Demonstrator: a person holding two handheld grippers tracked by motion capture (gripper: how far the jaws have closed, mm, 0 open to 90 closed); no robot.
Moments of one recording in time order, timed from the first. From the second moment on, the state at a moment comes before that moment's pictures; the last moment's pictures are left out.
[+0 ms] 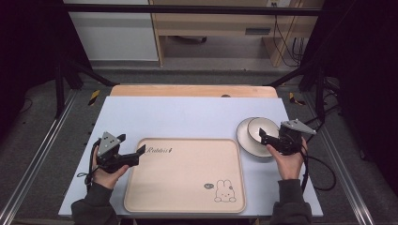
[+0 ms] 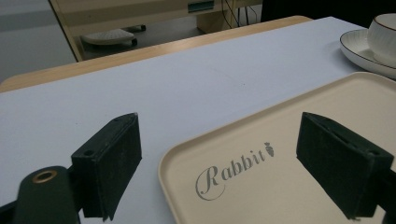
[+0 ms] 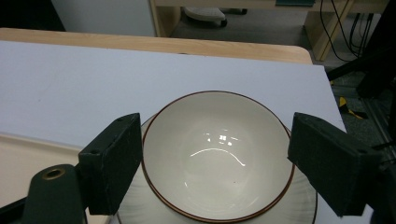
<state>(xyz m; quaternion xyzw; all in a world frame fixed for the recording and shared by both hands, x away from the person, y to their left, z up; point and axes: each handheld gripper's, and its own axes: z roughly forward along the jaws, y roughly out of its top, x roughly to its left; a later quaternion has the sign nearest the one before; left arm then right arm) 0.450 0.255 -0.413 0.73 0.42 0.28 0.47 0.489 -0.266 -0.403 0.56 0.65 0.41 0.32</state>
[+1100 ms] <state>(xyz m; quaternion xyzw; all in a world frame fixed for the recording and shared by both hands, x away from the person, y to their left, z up) 0.451 0.254 -0.415 0.73 0.41 0.28 0.46 0.520 -0.289 -0.429 0.62 0.64 0.34 0.29</state>
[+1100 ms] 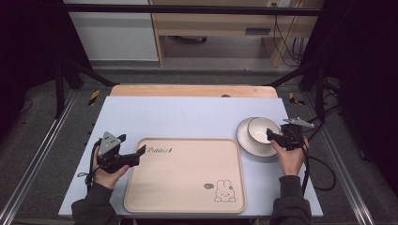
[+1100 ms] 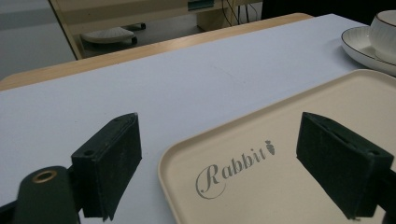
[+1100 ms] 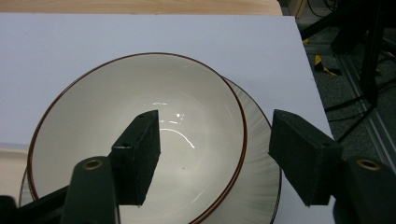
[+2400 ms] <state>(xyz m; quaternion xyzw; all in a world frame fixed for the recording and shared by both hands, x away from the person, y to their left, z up) 0.453 0.252 -0.419 0.73 0.42 0.28 0.46 0.542 -0.297 -0.449 0.66 0.64 0.30 0.23</state>
